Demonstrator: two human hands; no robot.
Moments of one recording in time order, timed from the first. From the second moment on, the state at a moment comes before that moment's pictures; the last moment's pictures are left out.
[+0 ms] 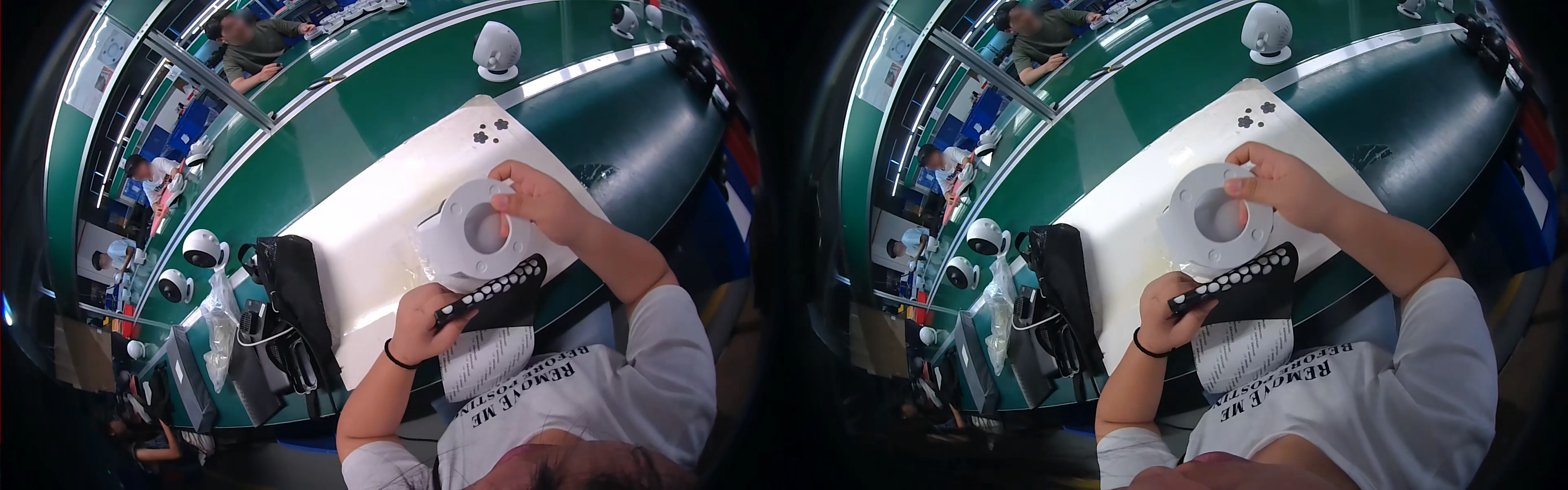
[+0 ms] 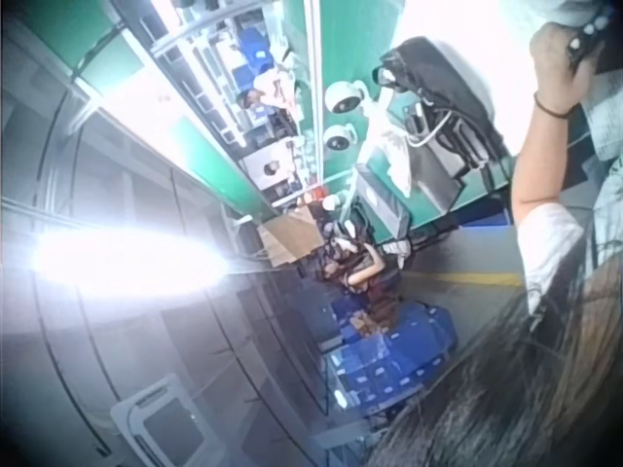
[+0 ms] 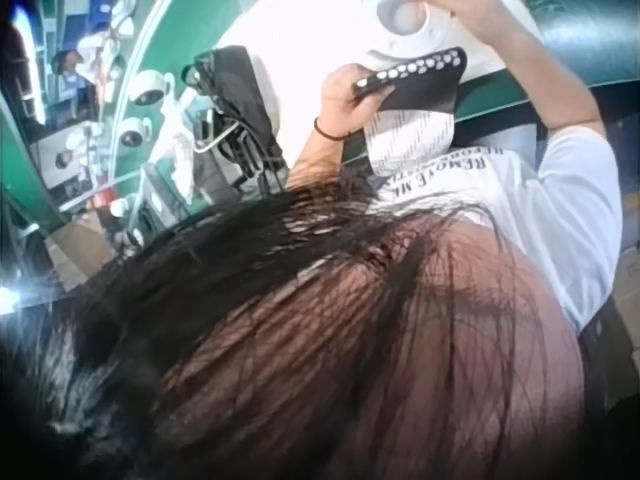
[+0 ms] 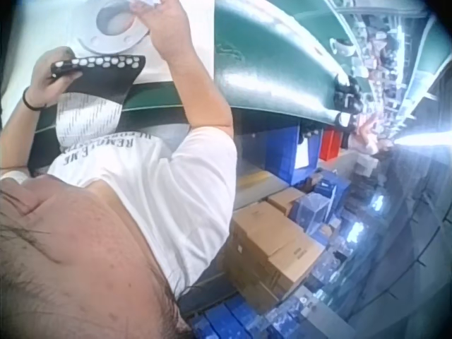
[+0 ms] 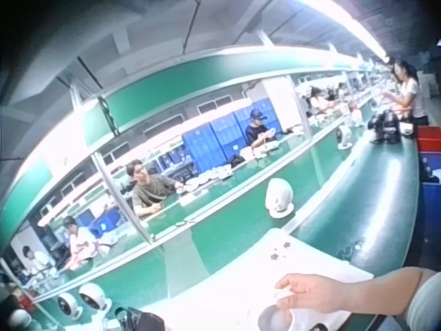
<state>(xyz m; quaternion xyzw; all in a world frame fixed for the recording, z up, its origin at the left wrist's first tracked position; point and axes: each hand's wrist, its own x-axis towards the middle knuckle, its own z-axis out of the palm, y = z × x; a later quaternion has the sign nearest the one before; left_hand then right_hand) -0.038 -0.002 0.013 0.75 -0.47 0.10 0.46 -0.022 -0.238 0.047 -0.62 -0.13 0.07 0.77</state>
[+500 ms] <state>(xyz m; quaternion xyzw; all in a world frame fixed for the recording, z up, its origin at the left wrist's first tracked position) -0.038 0.004 0.017 0.73 -0.46 0.14 0.49 -0.063 -0.194 0.069 -0.76 -0.46 -0.31 0.34</state>
